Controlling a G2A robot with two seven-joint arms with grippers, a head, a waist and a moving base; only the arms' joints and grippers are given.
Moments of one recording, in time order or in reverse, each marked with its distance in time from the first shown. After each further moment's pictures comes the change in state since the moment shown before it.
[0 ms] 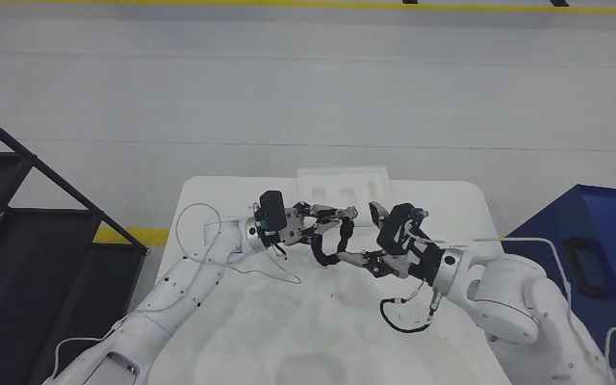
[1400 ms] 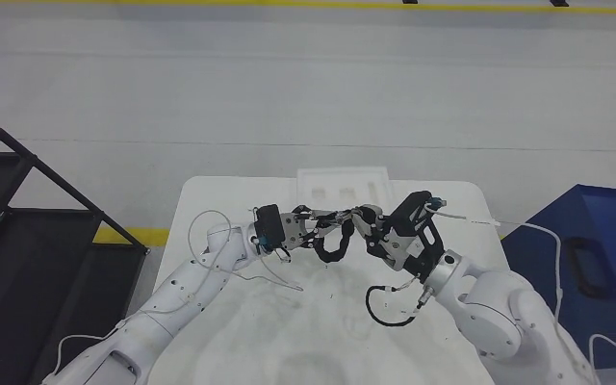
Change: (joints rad) left arm -0.011 -0.003 0.091 0.047 0.097 0.236 0.235; right arm -0.057 -0.017 -0.067 -0.019 0.012 0.333 -0.194
